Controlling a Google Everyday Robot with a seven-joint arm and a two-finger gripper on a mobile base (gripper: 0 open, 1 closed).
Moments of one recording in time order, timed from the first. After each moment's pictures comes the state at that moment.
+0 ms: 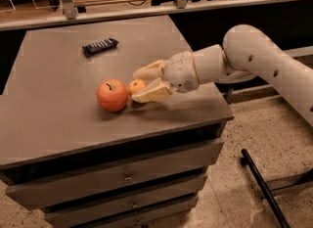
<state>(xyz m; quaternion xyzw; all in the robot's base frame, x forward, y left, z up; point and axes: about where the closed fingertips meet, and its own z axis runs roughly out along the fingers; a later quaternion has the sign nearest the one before) 0.547 0.029 0.863 -0.62 0.55 0.34 0.44</state>
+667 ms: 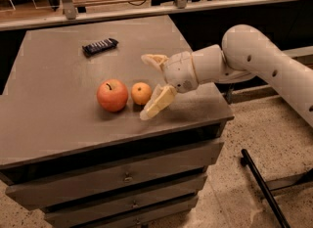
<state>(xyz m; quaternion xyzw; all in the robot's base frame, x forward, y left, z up) 0.547 0.032 0.863 -0.62 0.55 0.34 0.44</state>
